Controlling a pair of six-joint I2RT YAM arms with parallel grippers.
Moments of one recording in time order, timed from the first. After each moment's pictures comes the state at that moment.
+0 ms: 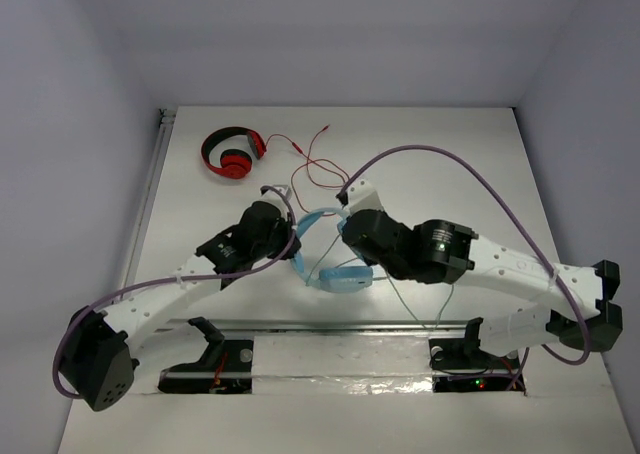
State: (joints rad) left arm -0.68 1.04 0.65 -0.30 -0.06 -0.54; right arm 1.26 1.32 1.40 -0.96 0.66 0.39
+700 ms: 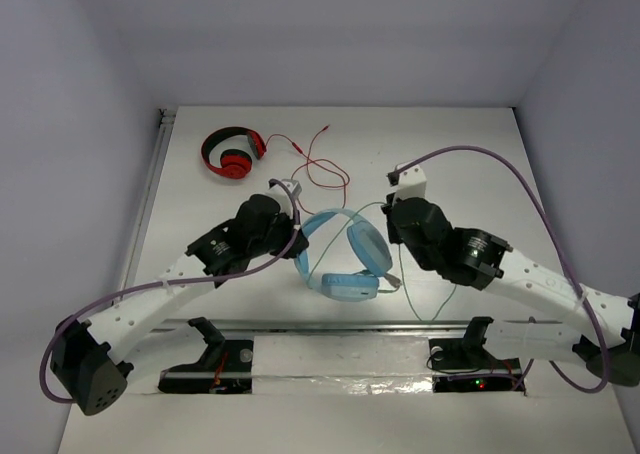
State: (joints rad) left arm -0.74 1.00 0.78 -0.43 0.03 -0.48; right arm 1.03 1.07 1.07 -0.58 0.72 0.29
